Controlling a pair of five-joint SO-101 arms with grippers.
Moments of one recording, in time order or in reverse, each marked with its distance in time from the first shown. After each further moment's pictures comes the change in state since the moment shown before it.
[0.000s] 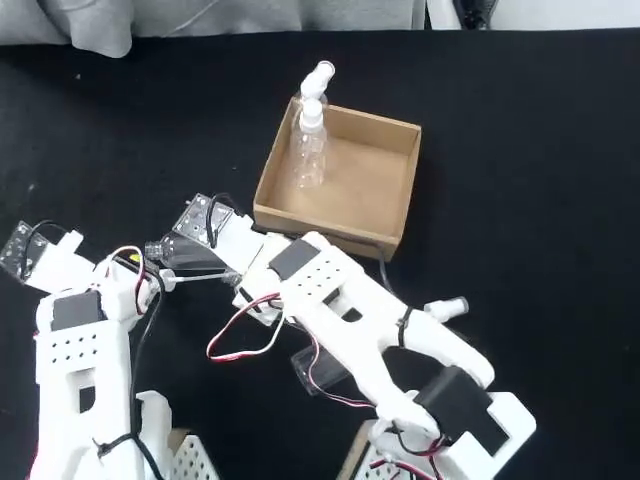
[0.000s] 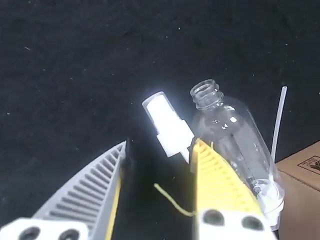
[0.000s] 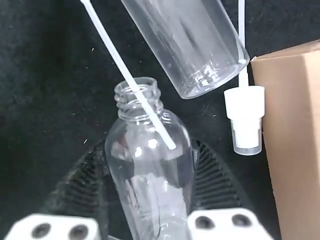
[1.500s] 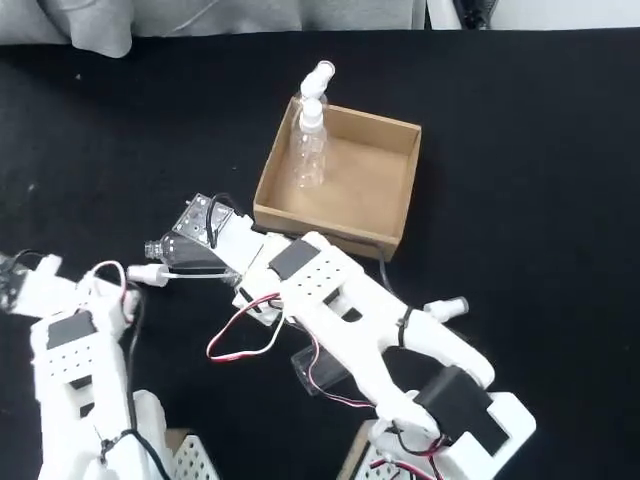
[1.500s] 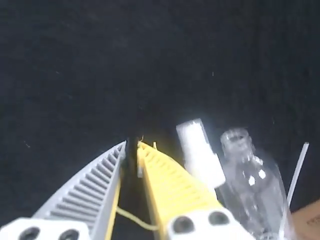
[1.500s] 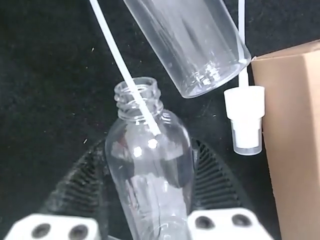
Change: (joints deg) left arm -9.3 0.0 10.8 -15.2 -0.1; right arm 0.0 0.1 0.0 0.0 0.0
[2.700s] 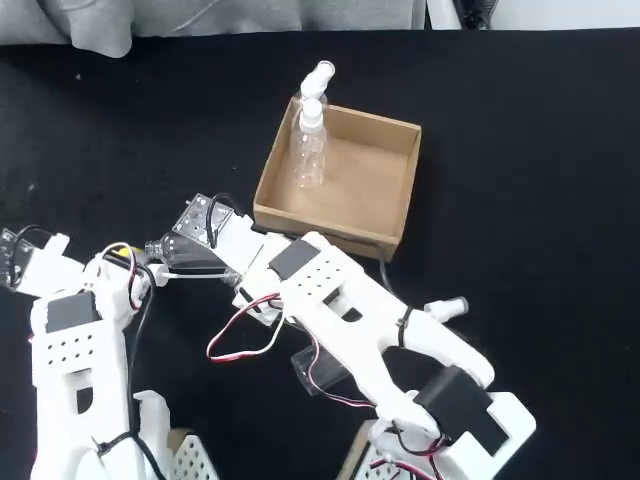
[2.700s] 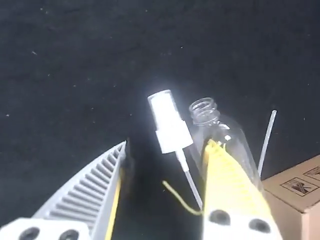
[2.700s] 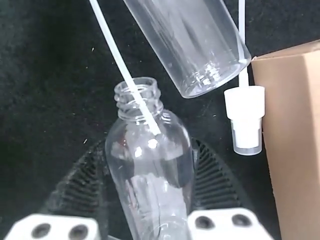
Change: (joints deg) left arm 7.0 0.0 -10.9 13.2 3.9; right arm 0.0 0.0 0.0 0.0 0.0
